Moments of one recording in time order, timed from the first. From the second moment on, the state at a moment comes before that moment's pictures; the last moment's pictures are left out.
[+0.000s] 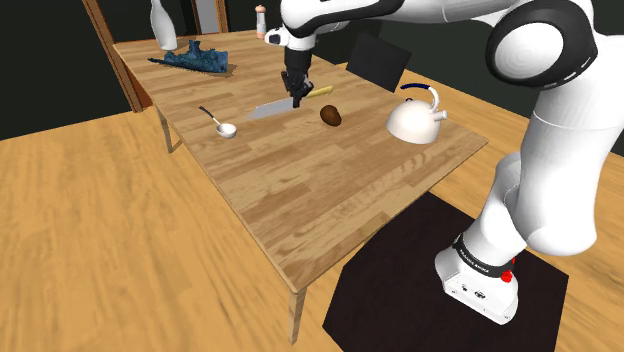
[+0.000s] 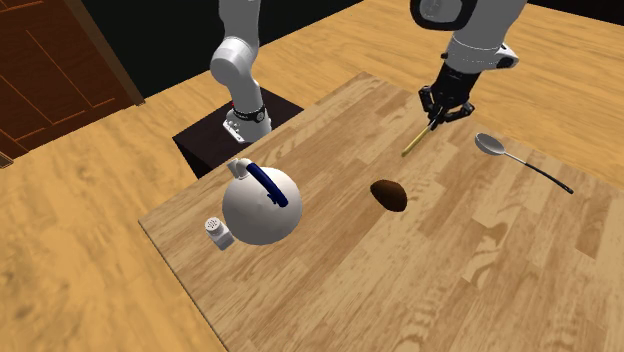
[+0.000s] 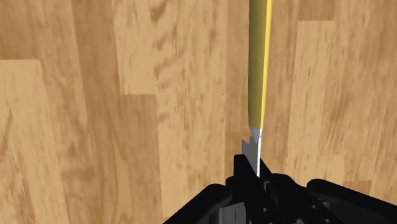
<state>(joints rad) 0.52 0.30 -0.43 -1.59 0.15 1.86 -1.41</state>
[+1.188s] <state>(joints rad) 0.61 0.41 -0.37 -1.56 0.18 1.95 -1.28</state>
